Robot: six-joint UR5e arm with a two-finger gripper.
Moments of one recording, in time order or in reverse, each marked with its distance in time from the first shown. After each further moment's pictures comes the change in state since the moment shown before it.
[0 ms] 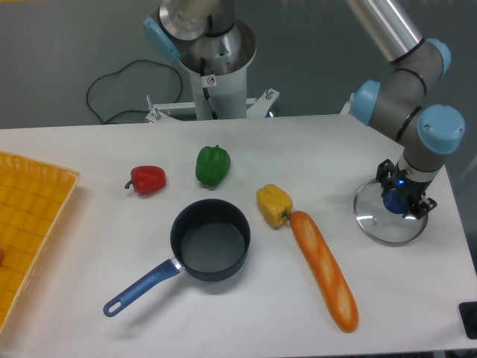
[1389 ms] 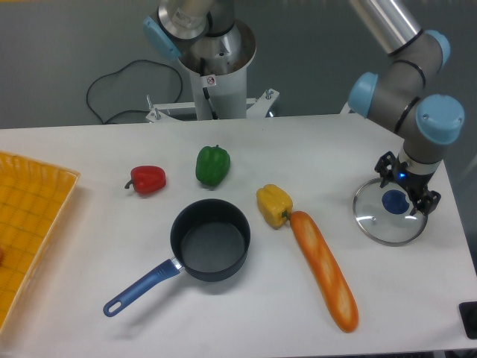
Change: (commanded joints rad) arm 0.005 0.121 -0.066 -0.012 0.015 -0.002
